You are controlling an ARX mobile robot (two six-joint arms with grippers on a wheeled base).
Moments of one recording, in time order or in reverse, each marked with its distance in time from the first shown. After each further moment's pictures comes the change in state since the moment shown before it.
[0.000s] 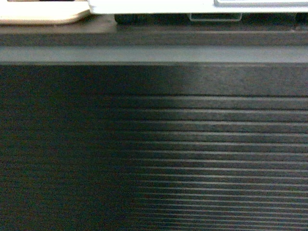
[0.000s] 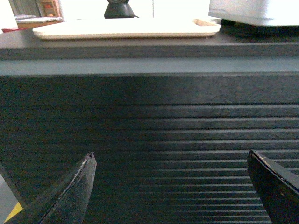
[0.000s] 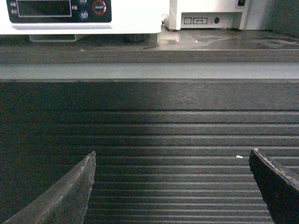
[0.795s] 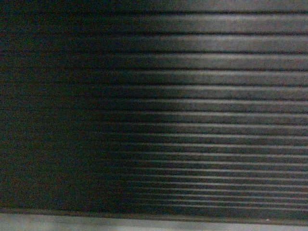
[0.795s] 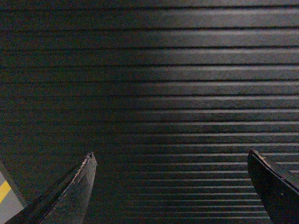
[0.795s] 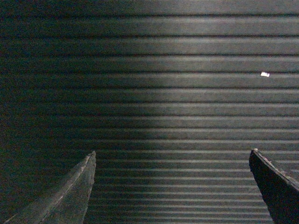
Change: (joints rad) left arm 0.000 0.000 0.000 0.000 0.000 0.000; right arm 0.000 0.000 0.000 -0.001 0.001 0.001
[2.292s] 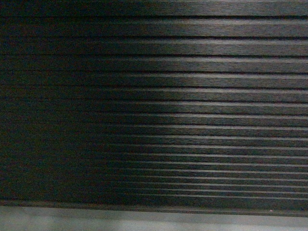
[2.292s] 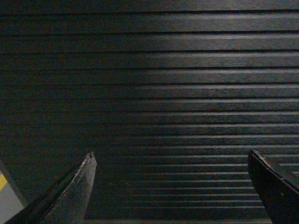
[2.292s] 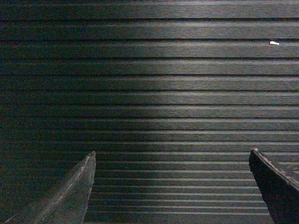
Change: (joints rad) left arm 0.000 0.000 0.000 -0.003 0.001 0.000; right arm 0.000 0.000 0.000 -0.001 -0.001 0.000
